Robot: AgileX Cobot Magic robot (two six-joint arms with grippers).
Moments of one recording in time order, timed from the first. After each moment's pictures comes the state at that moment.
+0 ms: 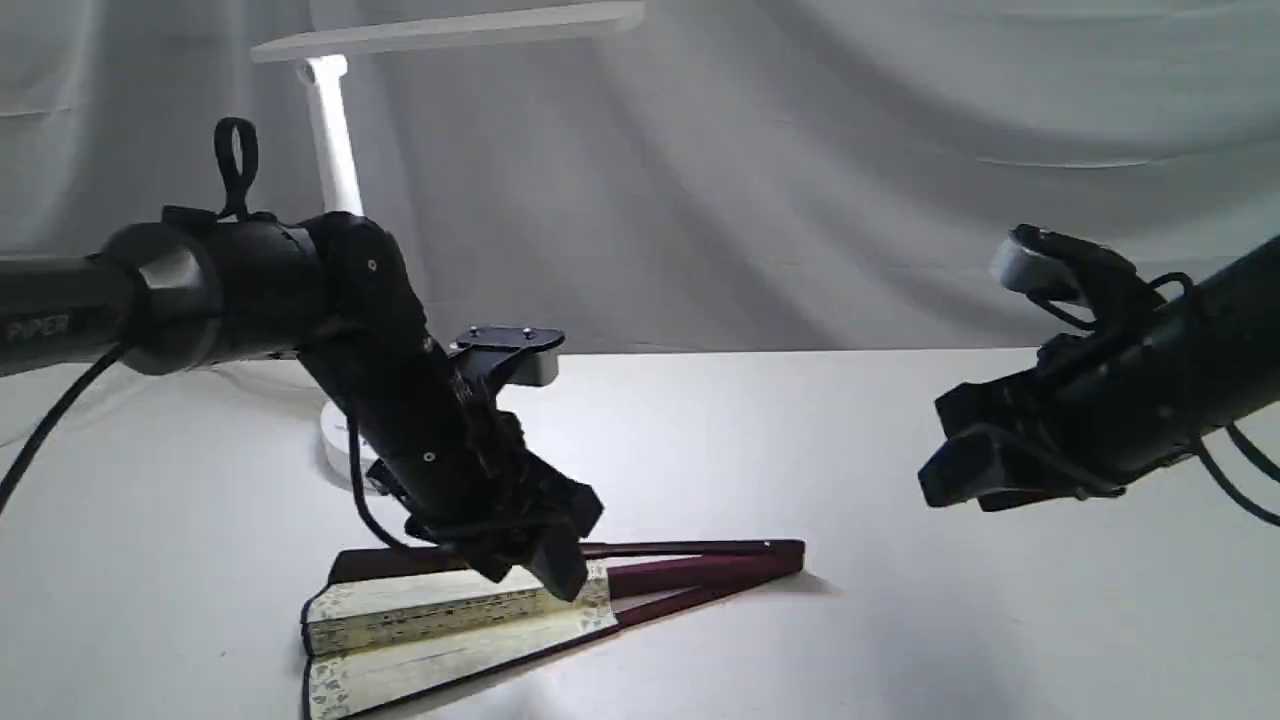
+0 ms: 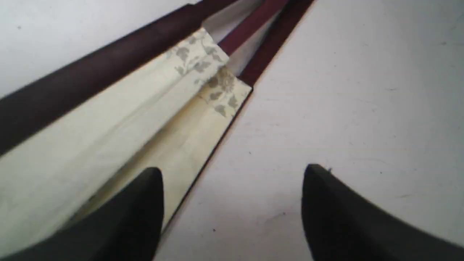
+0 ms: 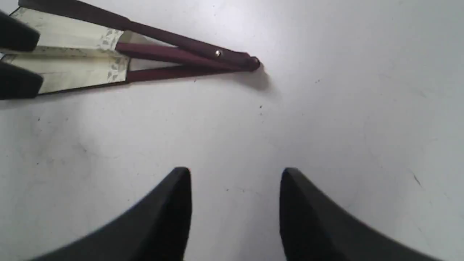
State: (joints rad) left arm -0.38 2.17 -1.65 -0.42 0.99 0.36; right arm -0.14 1.79 -1.22 0.71 0.84 -0.68
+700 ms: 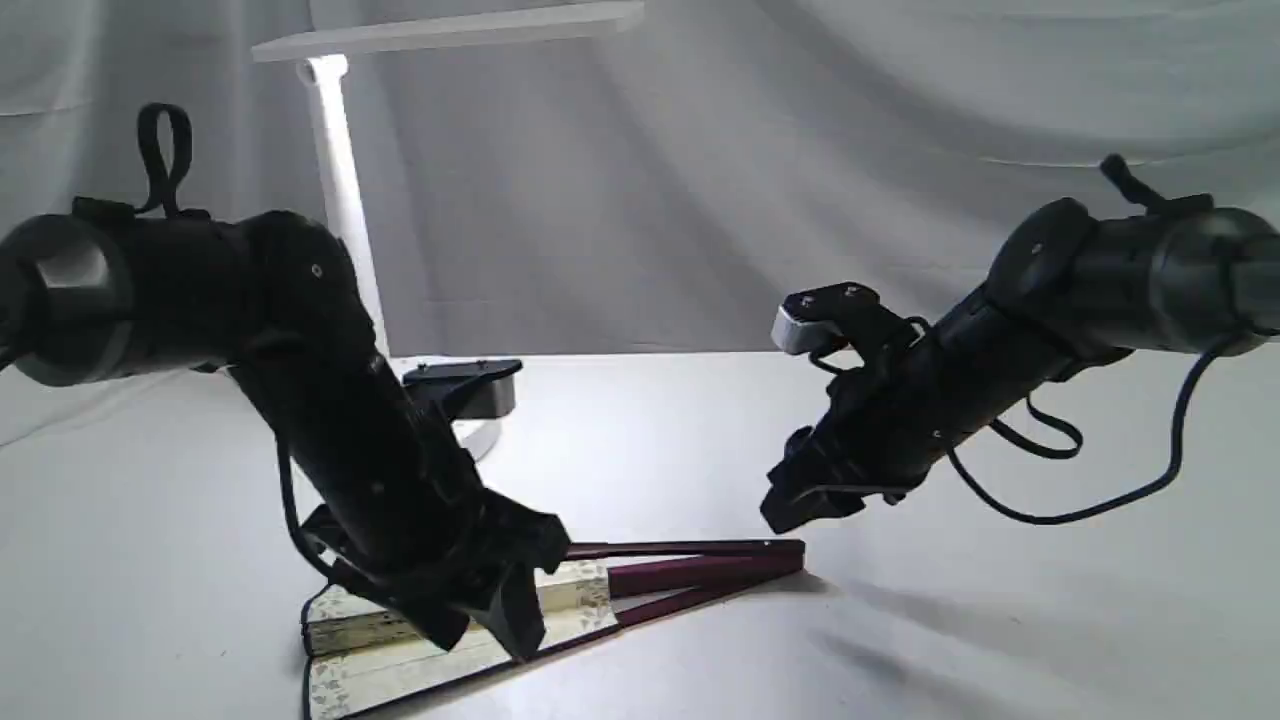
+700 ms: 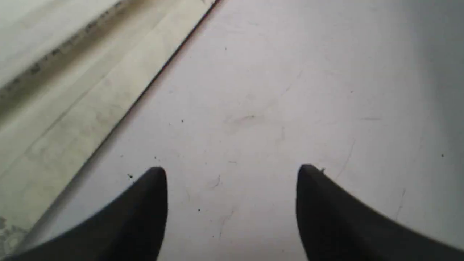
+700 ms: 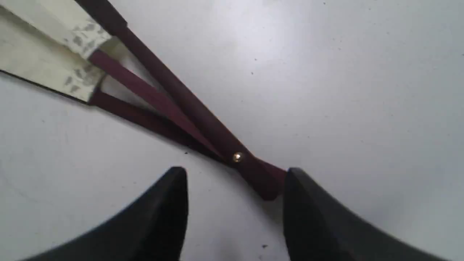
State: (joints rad) left arm -0.38 2.04 -1.45 -0.42 1.04 0.25; right arm 0.05 2.16 -1.57 0.63 0.82 -0.88
